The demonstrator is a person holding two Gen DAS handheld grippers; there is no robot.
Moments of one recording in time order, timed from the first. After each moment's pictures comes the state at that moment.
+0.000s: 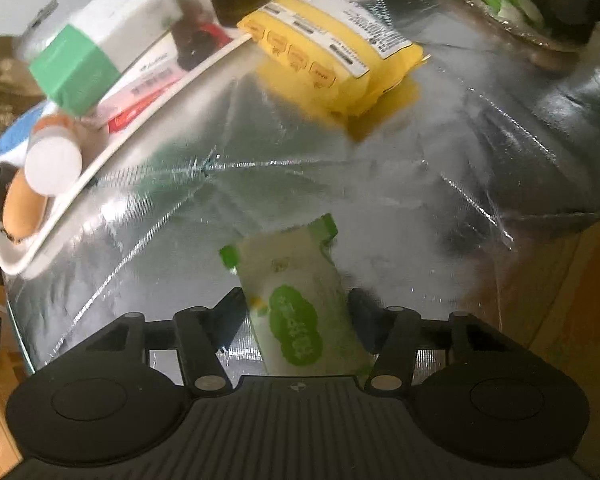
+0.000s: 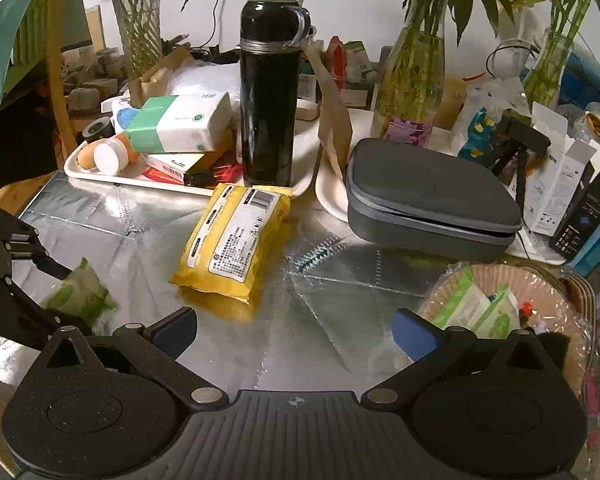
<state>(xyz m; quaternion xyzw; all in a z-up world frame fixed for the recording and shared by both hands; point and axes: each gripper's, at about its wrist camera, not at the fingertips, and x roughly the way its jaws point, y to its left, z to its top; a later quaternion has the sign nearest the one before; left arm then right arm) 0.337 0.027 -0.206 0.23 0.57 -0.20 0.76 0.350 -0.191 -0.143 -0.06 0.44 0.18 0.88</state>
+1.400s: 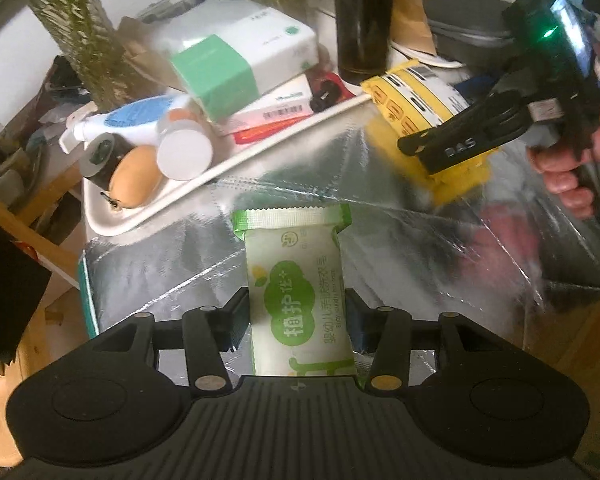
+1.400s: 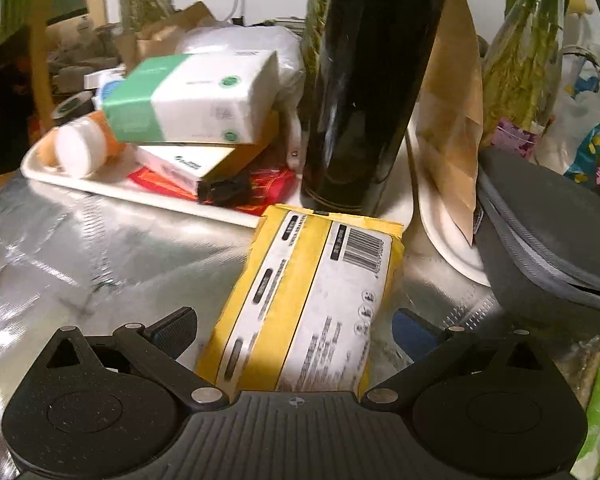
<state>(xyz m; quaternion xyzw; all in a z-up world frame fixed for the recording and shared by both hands) 0.331 0.076 -0.157 0.16 0.51 -0.10 0.84 0.449 -0.068 -0.249 -0.08 0.44 0.17 0.88</state>
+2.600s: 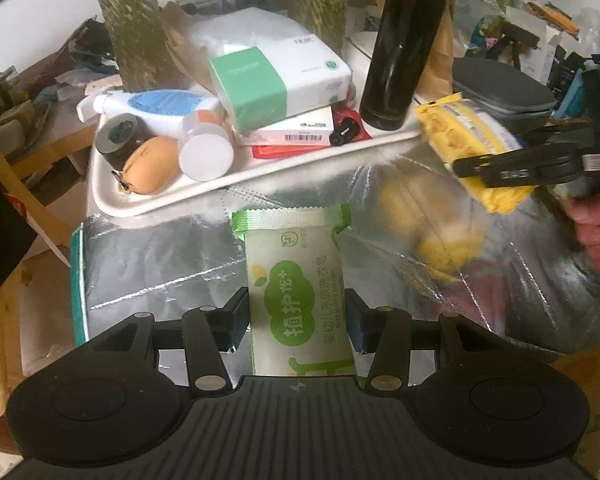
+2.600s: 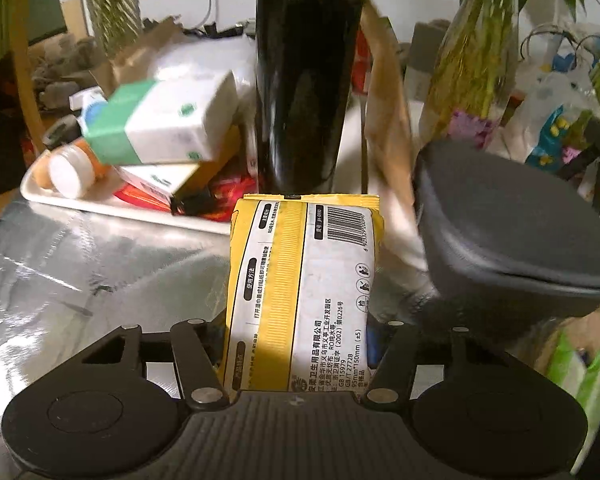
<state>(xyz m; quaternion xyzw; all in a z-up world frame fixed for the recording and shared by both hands) 0.333 0.095 -0.133 0.05 0.51 -0.09 0.86 0.438 -0.115 -0.196 -0.05 0.46 0.18 0.87</state>
